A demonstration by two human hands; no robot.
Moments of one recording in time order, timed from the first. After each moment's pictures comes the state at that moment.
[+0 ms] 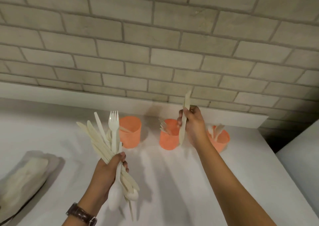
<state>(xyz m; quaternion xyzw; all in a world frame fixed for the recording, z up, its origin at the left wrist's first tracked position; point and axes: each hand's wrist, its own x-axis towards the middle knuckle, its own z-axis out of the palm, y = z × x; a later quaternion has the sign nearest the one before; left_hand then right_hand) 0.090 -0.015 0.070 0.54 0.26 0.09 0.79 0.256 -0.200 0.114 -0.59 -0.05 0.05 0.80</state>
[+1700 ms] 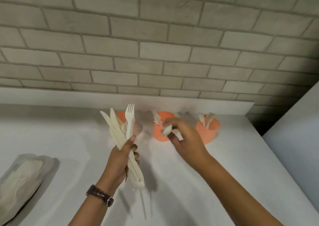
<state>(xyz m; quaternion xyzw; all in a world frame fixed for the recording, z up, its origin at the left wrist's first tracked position) 0.113 -0.035 0.064 0.51 0.21 0.03 0.83 0.157 -0.213 0.116 -0.80 -0.37 -0.19 0.43</state>
